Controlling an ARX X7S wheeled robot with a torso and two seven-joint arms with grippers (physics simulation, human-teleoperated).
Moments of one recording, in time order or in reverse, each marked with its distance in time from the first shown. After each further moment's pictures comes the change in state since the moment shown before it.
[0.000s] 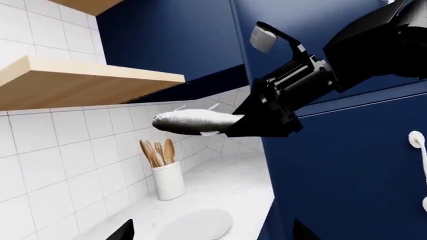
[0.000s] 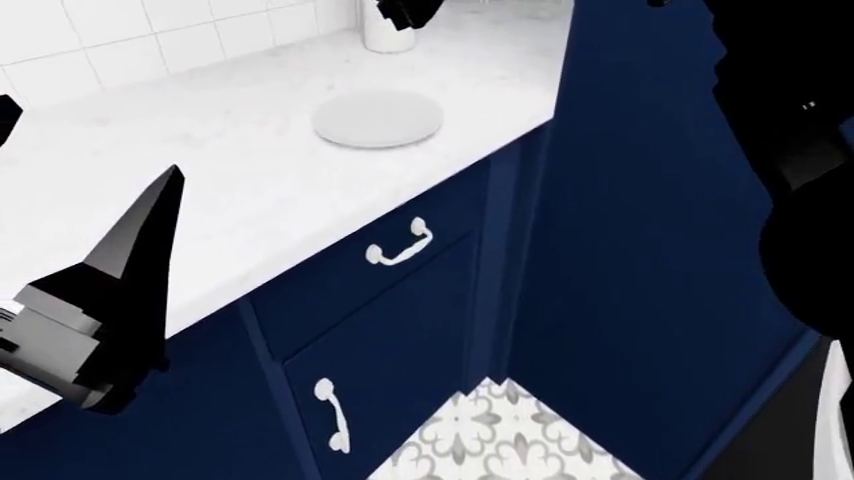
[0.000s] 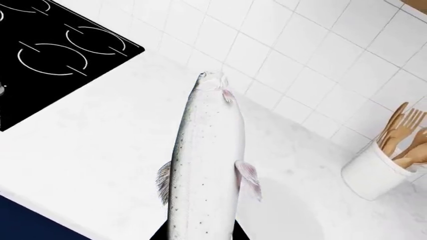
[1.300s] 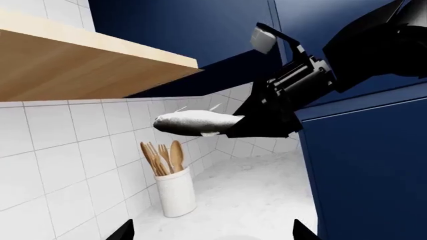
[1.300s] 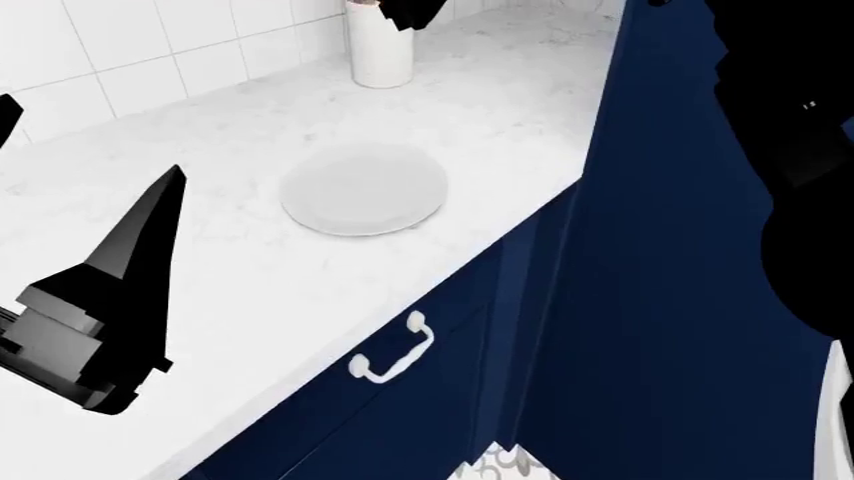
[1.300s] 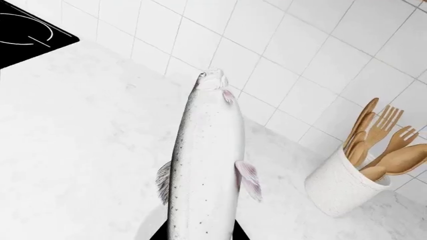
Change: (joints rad) left arm -0.003 0.000 0.003 0.003 0.003 -0.001 0.000; right arm 0.001 0.000 -0.006 0.004 0.007 0.009 0.000
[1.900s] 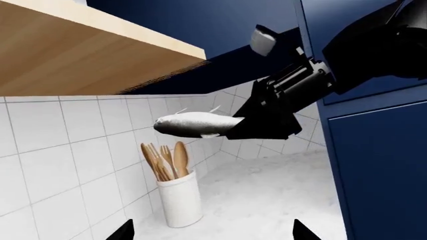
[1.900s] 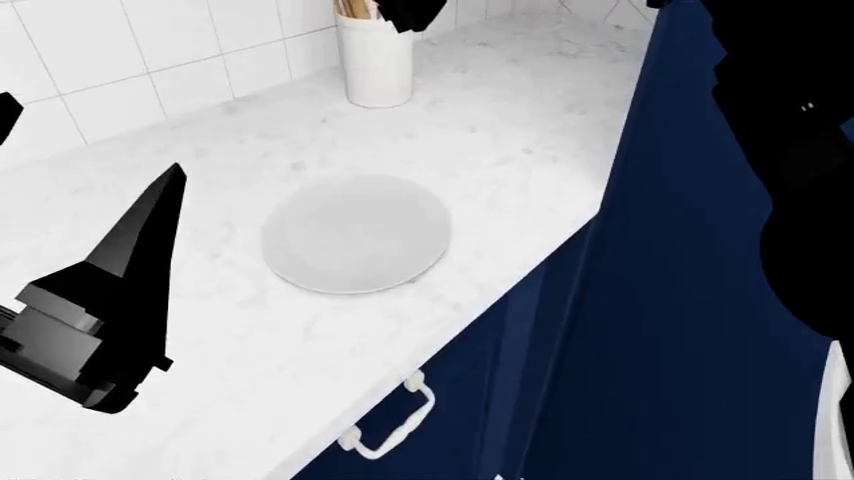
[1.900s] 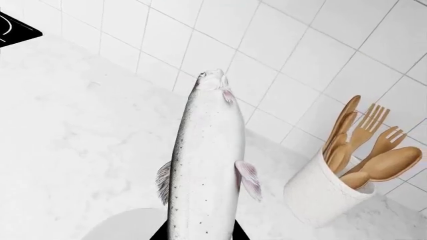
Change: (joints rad) left arm -0.008 -0.005 0.009 -0.002 -0.004 0.003 -0.007; right arm -0.002 0.000 -0.003 -0.003 0.004 0.004 0.007
